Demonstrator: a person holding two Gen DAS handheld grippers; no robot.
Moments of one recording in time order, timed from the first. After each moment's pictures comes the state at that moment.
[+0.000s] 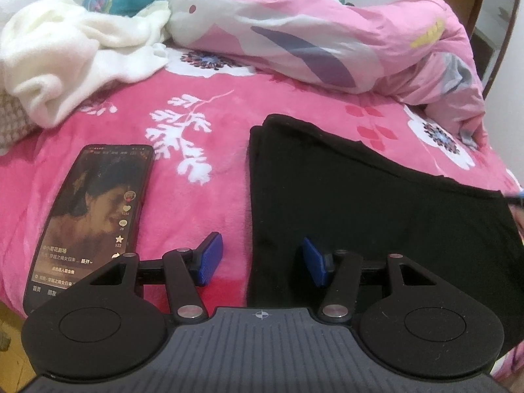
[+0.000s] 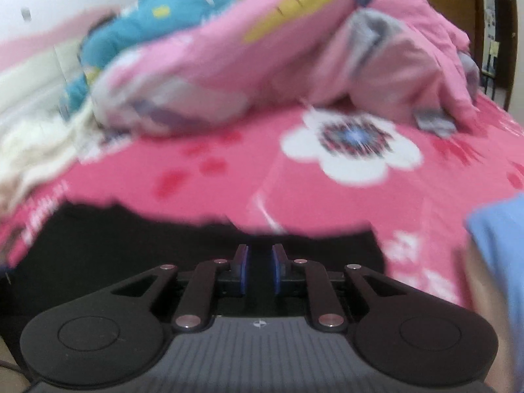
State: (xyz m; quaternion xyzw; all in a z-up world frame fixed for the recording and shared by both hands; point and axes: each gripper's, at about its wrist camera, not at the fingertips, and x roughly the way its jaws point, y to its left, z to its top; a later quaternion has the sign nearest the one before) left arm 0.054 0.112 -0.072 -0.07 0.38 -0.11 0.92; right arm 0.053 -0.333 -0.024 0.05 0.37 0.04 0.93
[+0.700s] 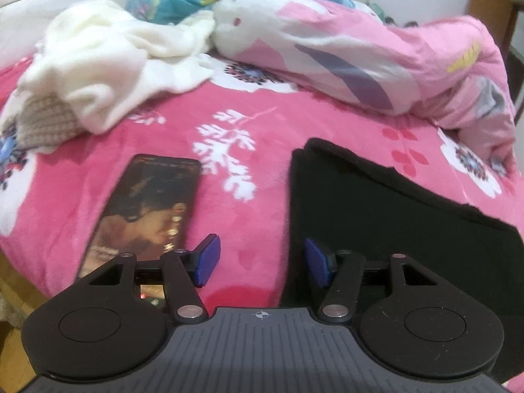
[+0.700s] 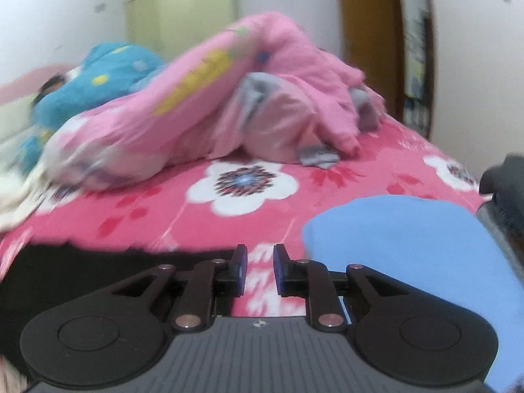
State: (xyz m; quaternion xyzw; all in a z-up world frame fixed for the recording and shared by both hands) left arm 0.043 0.129 -0.050 -0.10 0.37 -0.03 0.92; right arm -0.099 -0.427 0.035 0.03 0.27 -0.04 0.96
